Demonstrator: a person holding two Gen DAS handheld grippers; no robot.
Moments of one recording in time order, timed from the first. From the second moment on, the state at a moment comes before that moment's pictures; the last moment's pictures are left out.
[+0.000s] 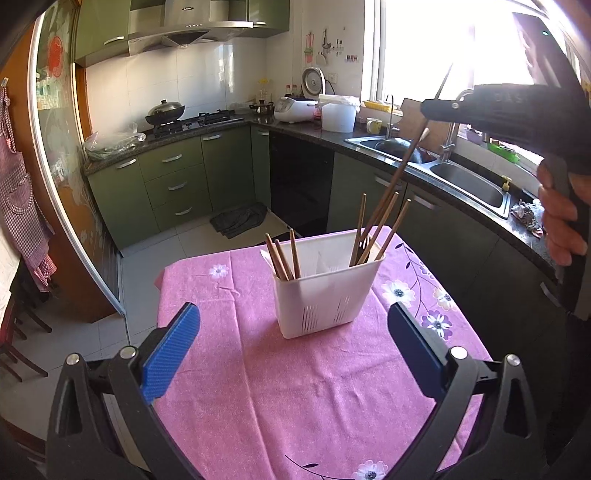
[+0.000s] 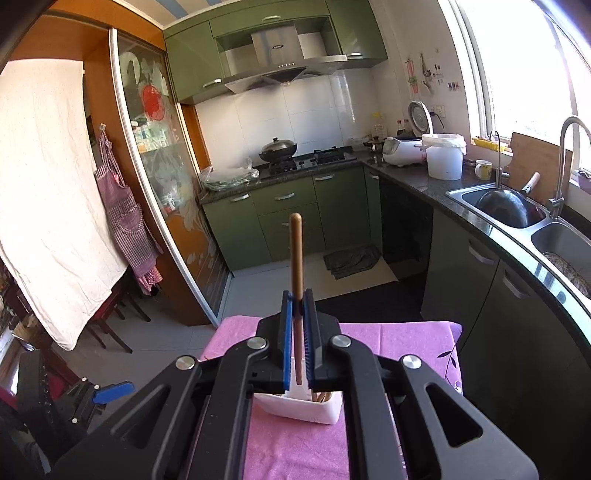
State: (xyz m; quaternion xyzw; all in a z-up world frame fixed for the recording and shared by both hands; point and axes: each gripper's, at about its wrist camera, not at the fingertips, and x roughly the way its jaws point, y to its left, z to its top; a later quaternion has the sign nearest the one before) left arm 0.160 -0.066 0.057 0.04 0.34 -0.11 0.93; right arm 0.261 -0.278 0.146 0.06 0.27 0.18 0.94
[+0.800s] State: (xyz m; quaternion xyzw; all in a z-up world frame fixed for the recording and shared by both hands) left arm 0.157 -0.084 0.022 0.04 0.34 -0.12 0.93; right arm 0.245 -0.249 0.040 0.01 0.32 0.18 0.93
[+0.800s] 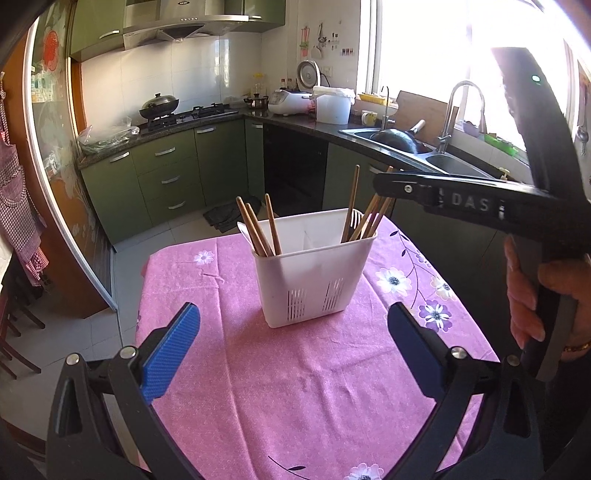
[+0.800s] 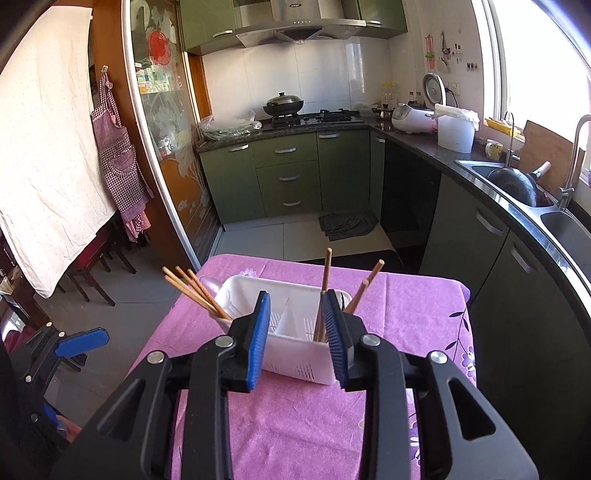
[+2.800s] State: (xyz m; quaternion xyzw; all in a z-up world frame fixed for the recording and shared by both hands) left arm 0.024 -0.050 -0.030 0.00 0.33 -0.05 0.94; right arm 0.019 -0.284 -0.020 0.00 0.23 0.14 0.96
